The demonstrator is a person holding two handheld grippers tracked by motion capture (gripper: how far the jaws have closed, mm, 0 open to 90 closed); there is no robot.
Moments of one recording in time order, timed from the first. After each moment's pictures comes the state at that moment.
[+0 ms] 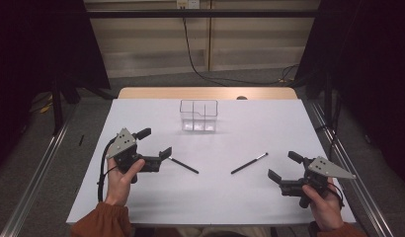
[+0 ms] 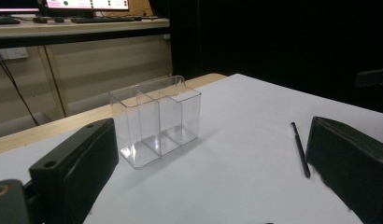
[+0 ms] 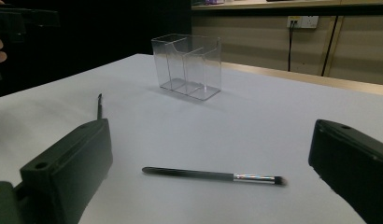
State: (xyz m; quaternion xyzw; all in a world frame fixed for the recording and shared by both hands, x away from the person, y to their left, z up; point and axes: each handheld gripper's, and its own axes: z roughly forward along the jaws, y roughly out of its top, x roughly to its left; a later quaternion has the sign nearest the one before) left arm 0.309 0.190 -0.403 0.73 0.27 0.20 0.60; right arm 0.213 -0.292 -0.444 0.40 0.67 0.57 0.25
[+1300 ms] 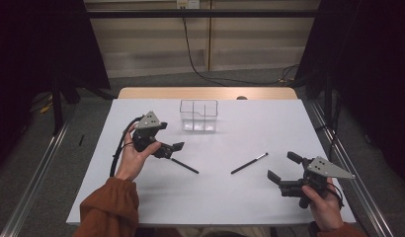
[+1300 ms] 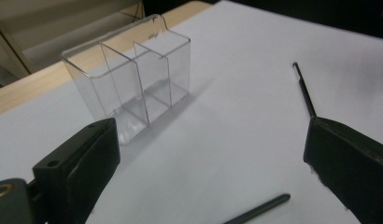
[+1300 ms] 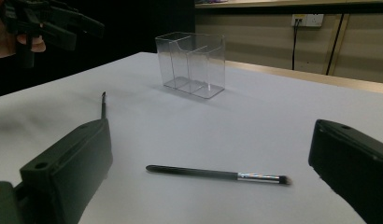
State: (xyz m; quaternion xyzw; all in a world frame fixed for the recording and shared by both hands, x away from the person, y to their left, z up) left arm 0.364 0.154 -0.398 0.84 0.23 0.12 0.47; right arm 0.213 -0.291 -0.445 0.40 0.68 0.57 0.25
